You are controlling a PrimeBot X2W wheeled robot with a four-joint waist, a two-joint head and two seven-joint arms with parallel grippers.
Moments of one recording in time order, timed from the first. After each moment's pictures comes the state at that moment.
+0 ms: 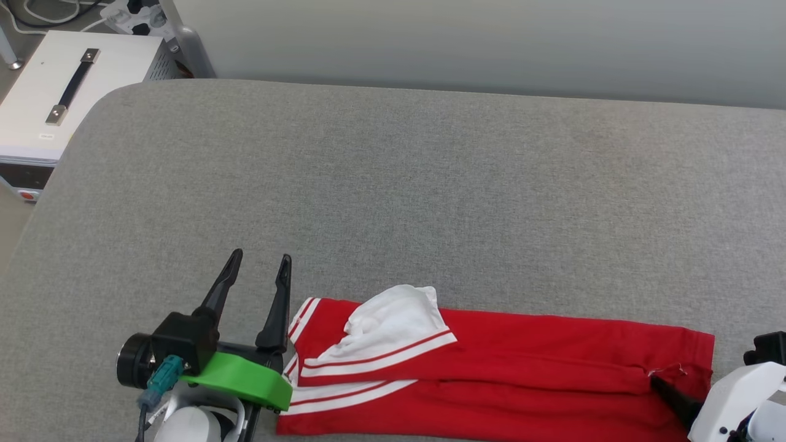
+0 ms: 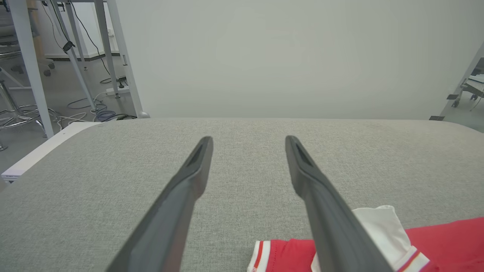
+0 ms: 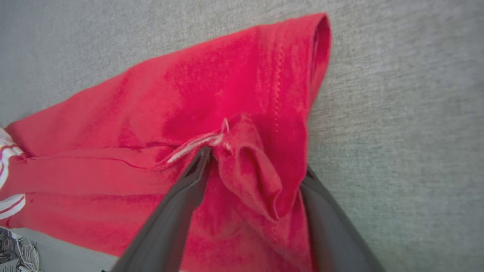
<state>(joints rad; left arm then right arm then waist) -0.06 0.20 -0.17 0.07 -0.26 -0.08 -0.26 0.01 -0.22 -0.12 0.24 0.64 0.13 0.65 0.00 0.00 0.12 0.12</state>
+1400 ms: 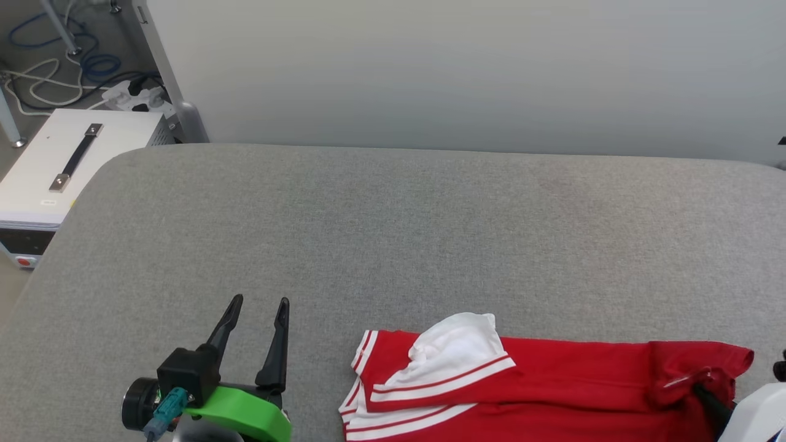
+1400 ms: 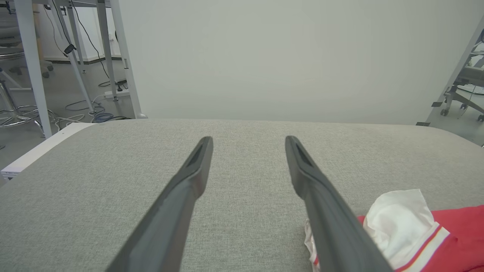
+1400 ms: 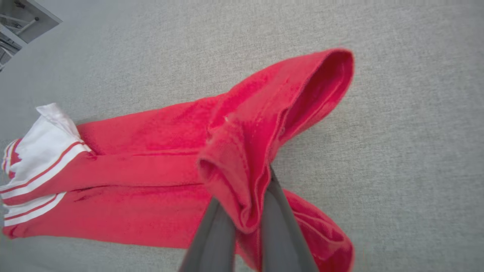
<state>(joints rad) 0.02 0.14 -0.11 0.14 -0.22 -0.13 -0.26 0.09 -0.37 -0.09 0.18 0.66 0.13 0.46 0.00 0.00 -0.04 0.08</state>
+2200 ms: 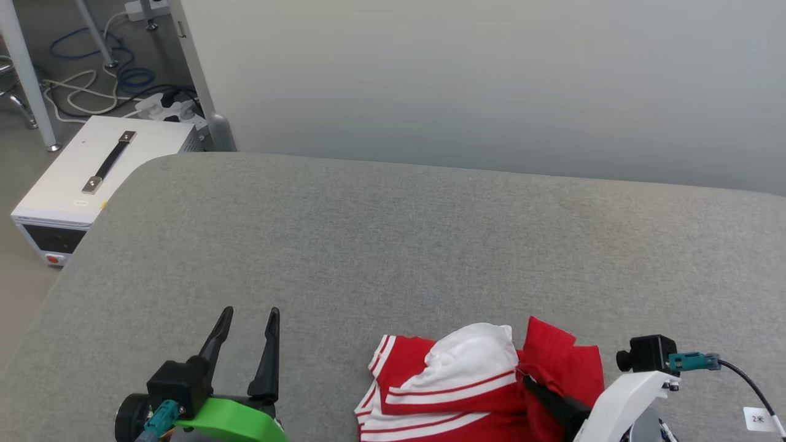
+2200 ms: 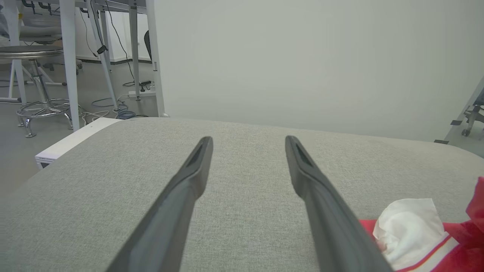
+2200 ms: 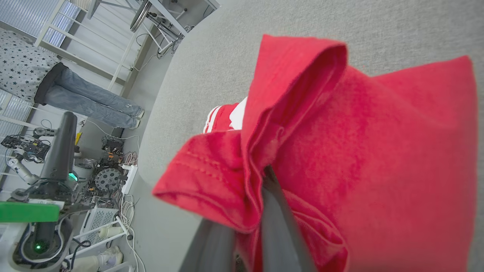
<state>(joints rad) 0.06 0.12 -0.07 0.12 -0.22 -0.13 -0.26 0.09 -0.06 0.09 -0.01 0.79 0.13 0.58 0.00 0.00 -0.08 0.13</state>
